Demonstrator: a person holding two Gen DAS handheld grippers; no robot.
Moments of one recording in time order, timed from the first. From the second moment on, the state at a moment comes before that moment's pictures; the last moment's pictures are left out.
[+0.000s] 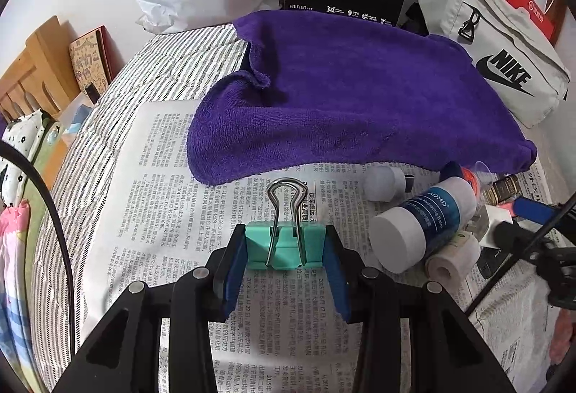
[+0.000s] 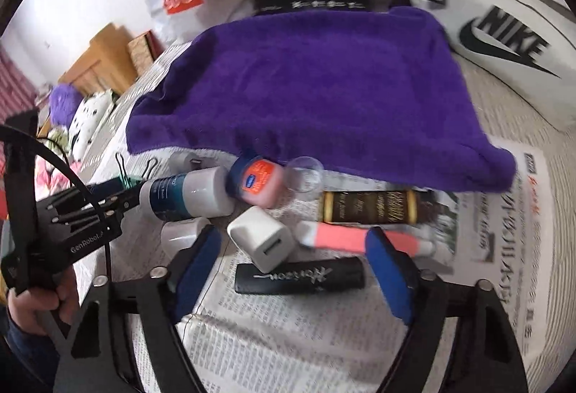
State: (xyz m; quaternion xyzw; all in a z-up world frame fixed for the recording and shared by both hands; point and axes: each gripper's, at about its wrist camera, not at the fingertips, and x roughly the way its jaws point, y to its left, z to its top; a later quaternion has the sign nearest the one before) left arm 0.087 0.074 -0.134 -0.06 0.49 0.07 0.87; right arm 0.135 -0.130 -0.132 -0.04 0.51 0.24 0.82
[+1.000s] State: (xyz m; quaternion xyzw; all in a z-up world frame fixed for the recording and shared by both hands) left arm 0.086 0.072 -0.133 -0.05 0.49 0.06 0.87; right arm 0.119 -0.132 -0.119 -0.08 0.51 0.26 0.82
